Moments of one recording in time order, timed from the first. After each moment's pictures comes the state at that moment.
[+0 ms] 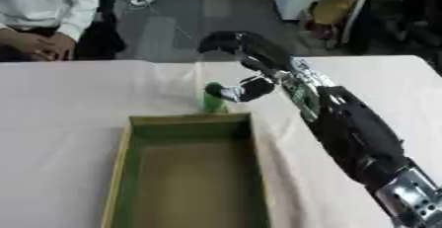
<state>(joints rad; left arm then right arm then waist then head) -0.58 0.31 -0.10 -1.99 -0.03 -0.36 0.21 -1.03 -0.61 0.28 -0.99 0.77 -0.77 -0.18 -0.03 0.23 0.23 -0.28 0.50</state>
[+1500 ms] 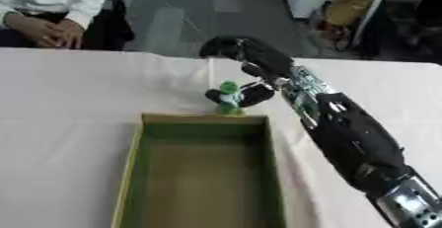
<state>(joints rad) -0.61 0.30 -0.11 -1.99 -0.03 -0.36 0.20 -1.04 -0.62 0.27 -0.98 0.80 -0.76 -0.21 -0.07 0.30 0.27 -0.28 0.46</state>
